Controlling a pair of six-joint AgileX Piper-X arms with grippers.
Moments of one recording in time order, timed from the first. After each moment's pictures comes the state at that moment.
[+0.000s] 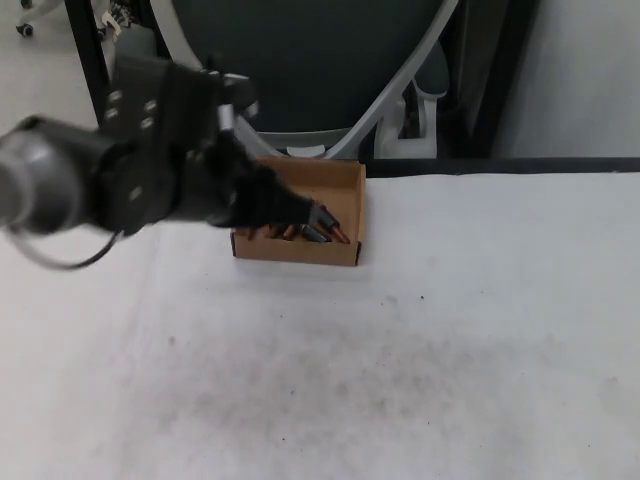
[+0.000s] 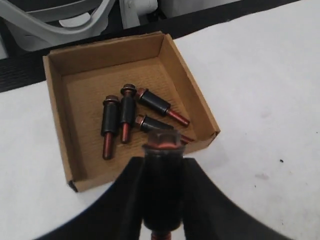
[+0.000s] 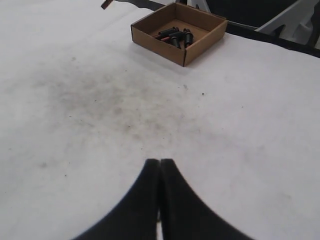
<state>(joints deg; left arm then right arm) -25.4 97.4 -63.8 9.4 5.3 -1.0 15.4 11.1 -19.2 40.2 -17.3 -8.9</state>
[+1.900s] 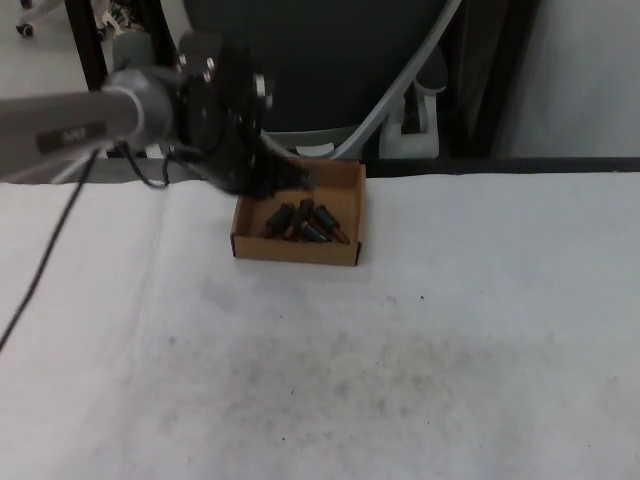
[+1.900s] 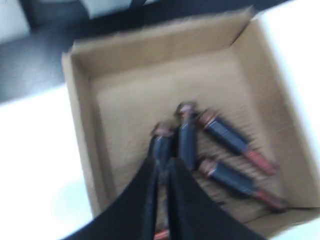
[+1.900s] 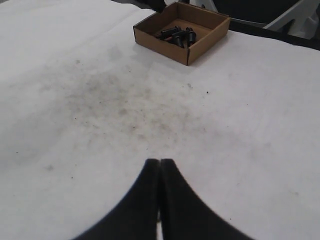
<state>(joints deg) -20.7 119.6 -94.1 27.5 7.7 0.4 15.4 11.1 -19.1 40.2 -17.8 -6.8</state>
